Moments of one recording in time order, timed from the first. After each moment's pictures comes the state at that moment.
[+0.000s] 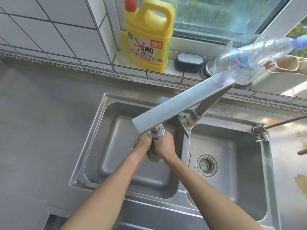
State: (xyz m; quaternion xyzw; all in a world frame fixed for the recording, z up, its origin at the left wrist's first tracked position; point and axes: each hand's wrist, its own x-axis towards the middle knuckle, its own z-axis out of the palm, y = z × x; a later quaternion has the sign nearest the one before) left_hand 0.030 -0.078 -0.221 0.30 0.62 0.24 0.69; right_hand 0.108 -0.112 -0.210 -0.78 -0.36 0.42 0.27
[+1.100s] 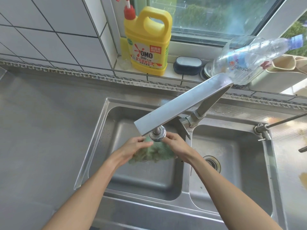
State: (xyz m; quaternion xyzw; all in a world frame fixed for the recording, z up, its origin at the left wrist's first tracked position) left_hand -0.045 -0.068 -0.217 0.40 0.49 0.09 0.77; right_hand 0.161 -0.119 -0.227 -0.62 -0.34 0.64 0.30
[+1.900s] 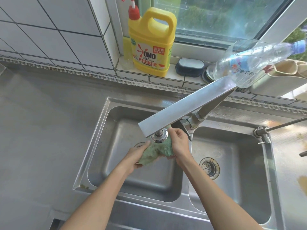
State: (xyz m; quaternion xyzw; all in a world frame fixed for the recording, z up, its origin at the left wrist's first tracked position) left_hand -0.033 -0.092 -0.255 0.27 0.68 0.08 0.68; right_hand 0.142 -0.117 -0.227 -0.71 -0.14 0.51 0.46
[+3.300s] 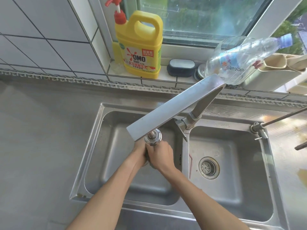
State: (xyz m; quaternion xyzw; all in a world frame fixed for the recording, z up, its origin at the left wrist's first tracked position) left_hand 0.024 -0.069 -0.220 0.22 0.65 0.20 0.70; right_hand 0.098 -0.126 -0.215 -0.78 -0.45 0.35 0.24
